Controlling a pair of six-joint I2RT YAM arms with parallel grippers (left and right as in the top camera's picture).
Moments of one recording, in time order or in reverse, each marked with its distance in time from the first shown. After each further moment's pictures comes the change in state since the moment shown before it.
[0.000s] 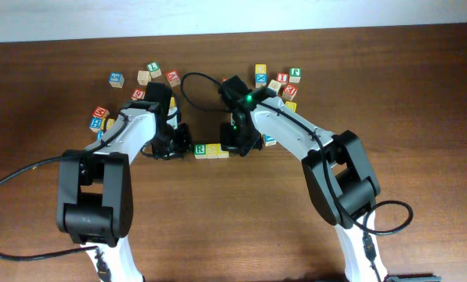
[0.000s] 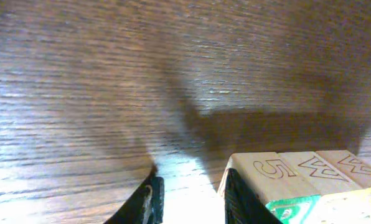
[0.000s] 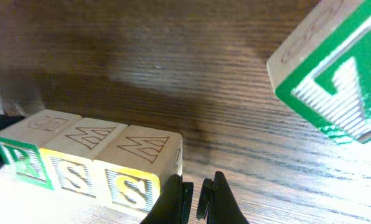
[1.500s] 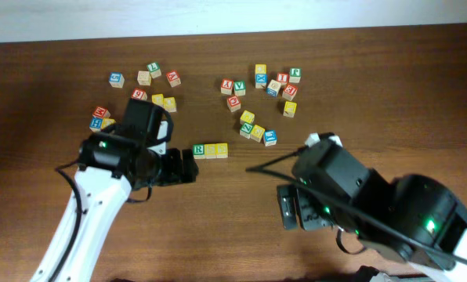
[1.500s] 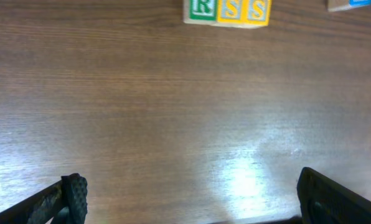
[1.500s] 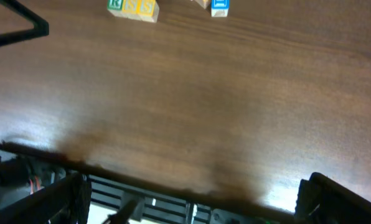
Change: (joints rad) left arm -0.123 -0.679 -0.096 -0.419 -0.140 0.011; right arm 0.304 -1.029 -0.080 -0.669 0.421 0.095
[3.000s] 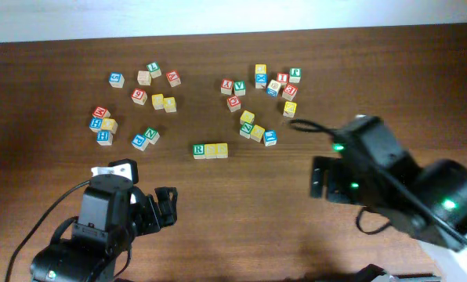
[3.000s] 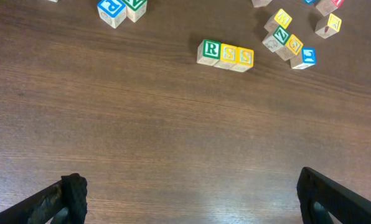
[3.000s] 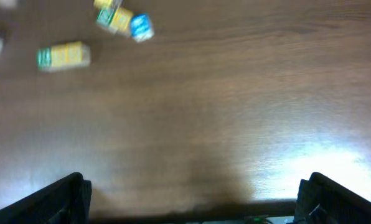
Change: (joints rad) left arm -0.047 -0.583 -0.242 0.052 -0.165 -0.154; right arm -0.338 -0.050 -0.055 0.006 0.021 0.014
